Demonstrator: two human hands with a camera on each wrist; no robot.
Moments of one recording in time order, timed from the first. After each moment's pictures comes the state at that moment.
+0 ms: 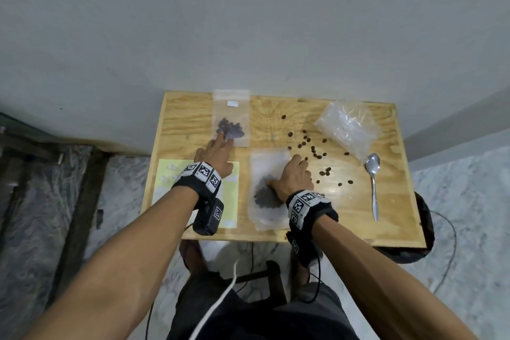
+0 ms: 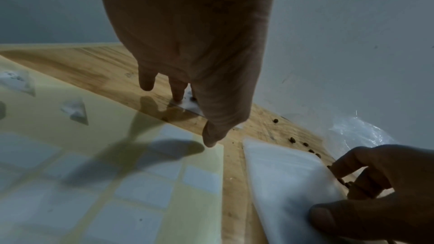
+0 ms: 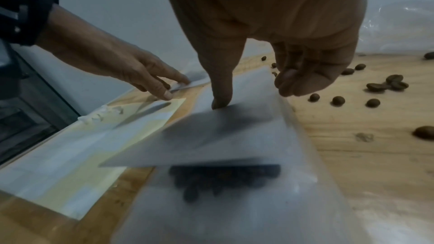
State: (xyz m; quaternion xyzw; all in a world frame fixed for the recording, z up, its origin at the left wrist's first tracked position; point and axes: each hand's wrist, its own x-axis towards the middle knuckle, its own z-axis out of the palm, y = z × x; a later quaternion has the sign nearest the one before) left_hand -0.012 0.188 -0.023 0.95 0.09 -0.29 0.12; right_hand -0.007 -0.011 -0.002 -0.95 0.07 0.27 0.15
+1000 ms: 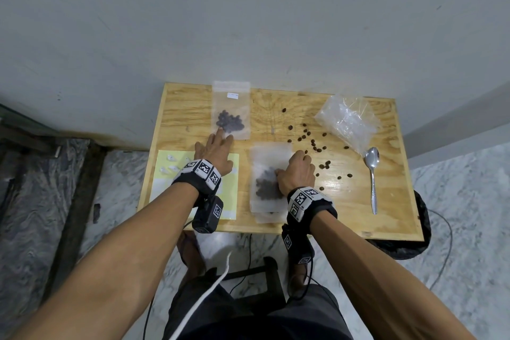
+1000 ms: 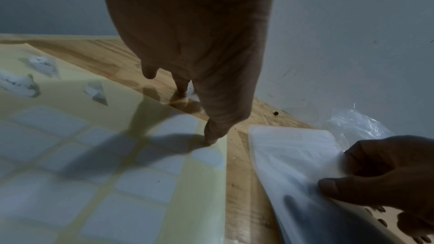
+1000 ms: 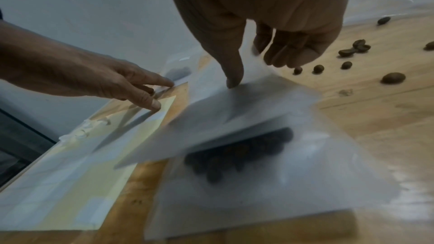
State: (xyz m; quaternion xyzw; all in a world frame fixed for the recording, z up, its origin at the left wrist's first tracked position) left_hand -0.025 0.184 -0.032 0.95 0.08 -0.27 0.09; right_hand -0.014 -0.019 -0.017 -0.96 0.09 0.19 0.19
